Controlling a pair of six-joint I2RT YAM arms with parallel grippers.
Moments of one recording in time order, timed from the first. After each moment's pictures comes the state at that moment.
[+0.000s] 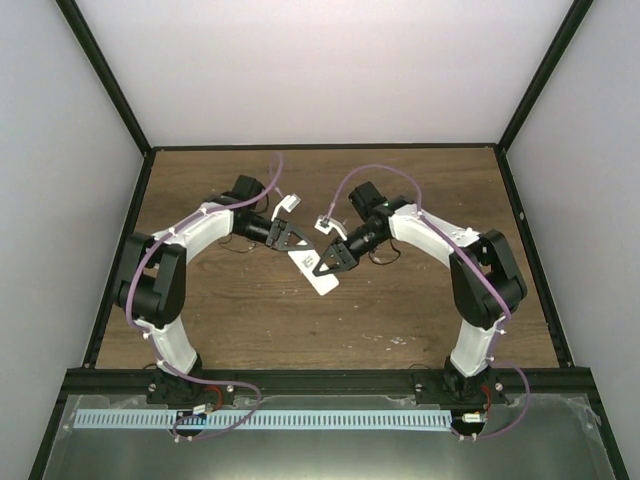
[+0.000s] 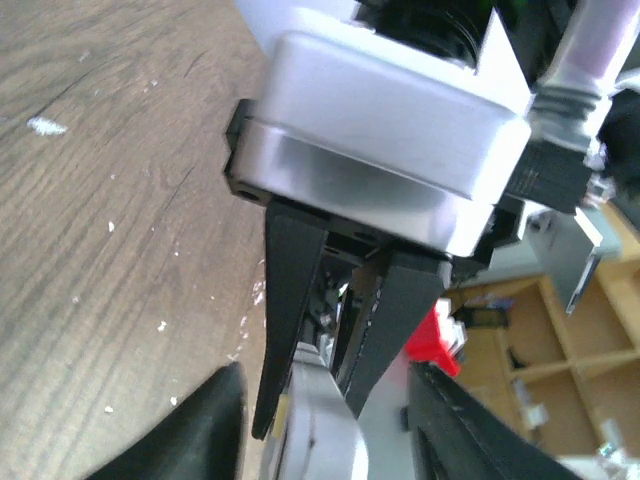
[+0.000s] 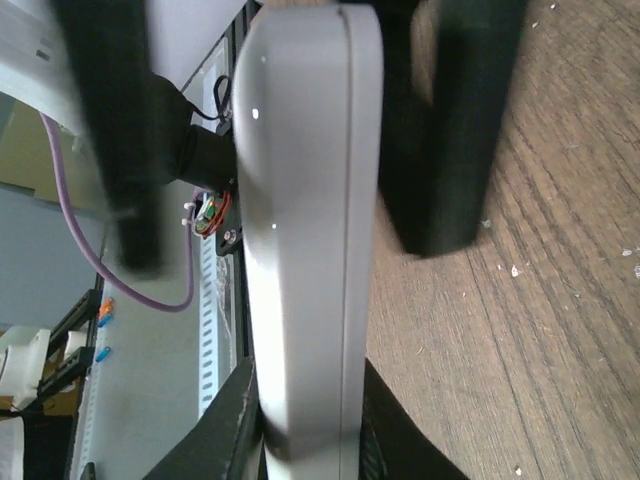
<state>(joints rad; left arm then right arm) -0.34 1.78 1.22 -0.69 1.35 0.14 0.54 1.79 1.29 -0.79 -1.06 -0.35</state>
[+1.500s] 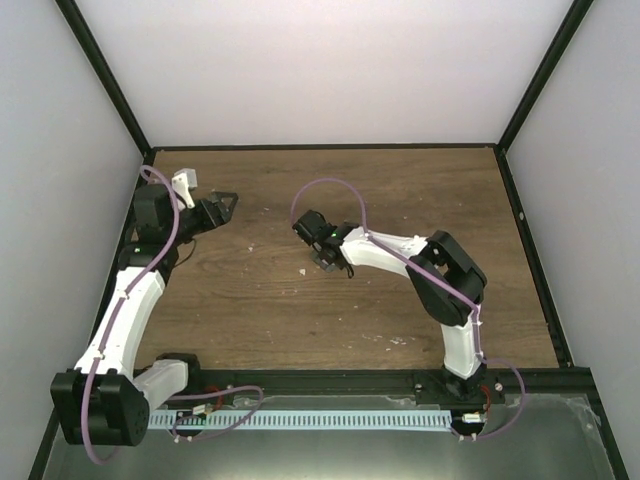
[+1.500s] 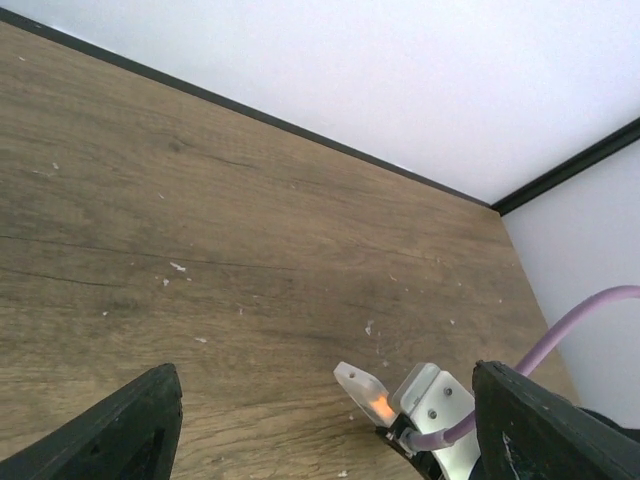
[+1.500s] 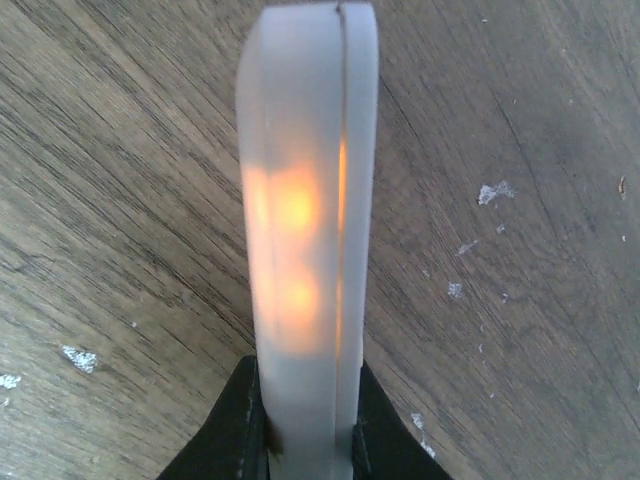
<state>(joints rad) -0.03 1.07 0.88 -0.25 0.47 -0.50 0.85 1.95 1.35 -0.55 0.44 -0.14</state>
